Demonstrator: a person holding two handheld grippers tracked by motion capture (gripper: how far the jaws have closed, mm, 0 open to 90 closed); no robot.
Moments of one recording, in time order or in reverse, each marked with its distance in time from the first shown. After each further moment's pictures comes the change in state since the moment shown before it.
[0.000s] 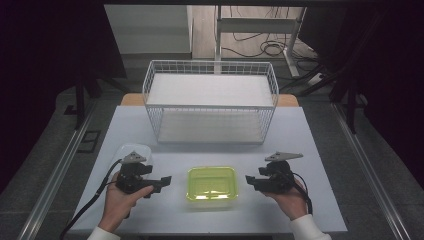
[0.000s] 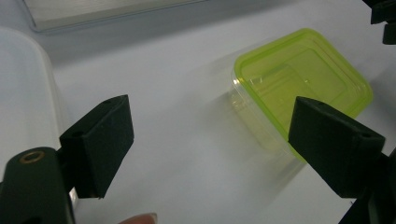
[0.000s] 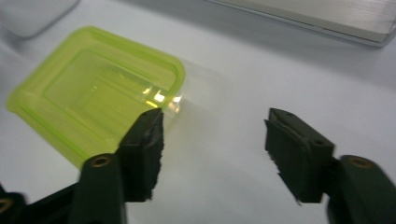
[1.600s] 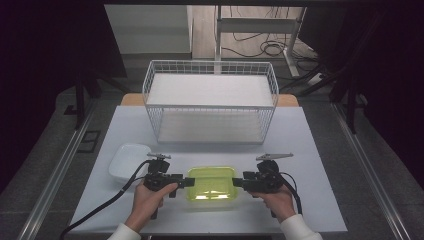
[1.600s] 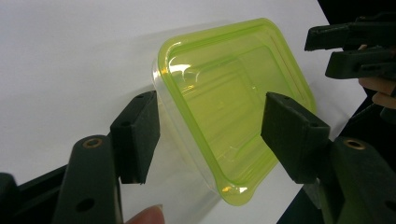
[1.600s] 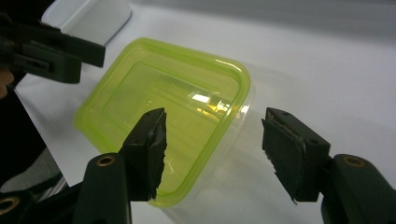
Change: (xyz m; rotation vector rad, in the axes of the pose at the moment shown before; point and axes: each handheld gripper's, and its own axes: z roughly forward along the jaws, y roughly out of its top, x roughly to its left) left arm -0.026 0.010 0.061 0.143 -0.218 -0.224; right arm 0.009 0.000 0.028 0.004 0.206 0.120
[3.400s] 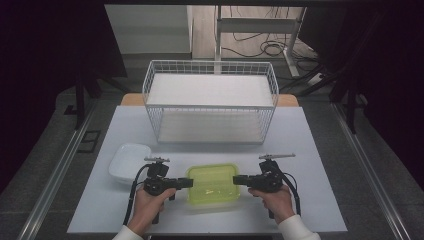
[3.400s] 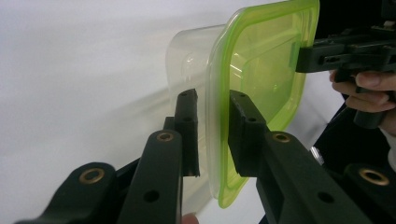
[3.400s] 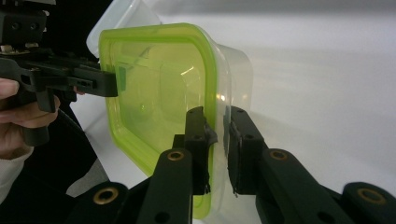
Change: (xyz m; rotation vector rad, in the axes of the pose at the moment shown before) left arm -0.009 -0.010 -0.007 -0.066 -0.046 -0.002; right arm -0.008 -0.003 0.001 -0.014 0.154 0.117
